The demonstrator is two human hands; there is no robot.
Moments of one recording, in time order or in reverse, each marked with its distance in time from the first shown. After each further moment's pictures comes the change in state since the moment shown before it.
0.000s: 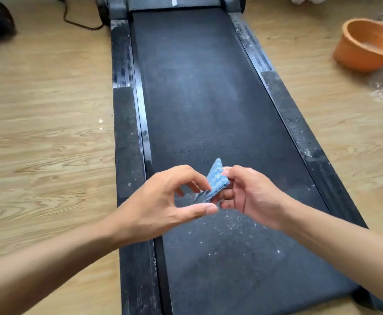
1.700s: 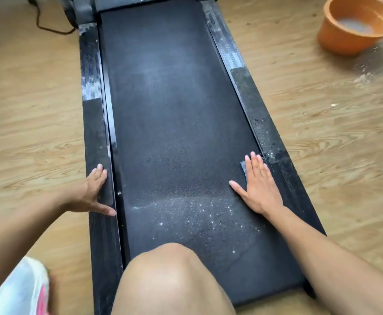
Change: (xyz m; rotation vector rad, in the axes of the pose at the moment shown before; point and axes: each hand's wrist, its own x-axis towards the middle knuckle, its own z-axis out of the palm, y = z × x) left_hand 0.030 -0.135 -0.061 0.644 -0.609 -0.846; right_hand 0.015 0.061 -0.224 -1.555 0.568 -0.016
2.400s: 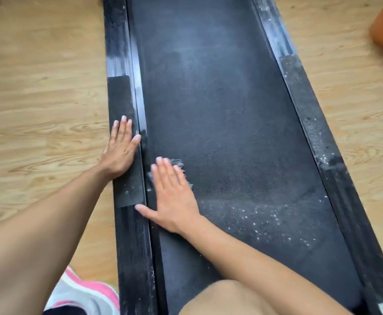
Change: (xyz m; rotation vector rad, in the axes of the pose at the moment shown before) left_hand 0.125 -0.049 -0.002 -0.406 0.568 0.113; right_hand 0.022 -0.323 0.064 -0.104 -0.045 -0.461
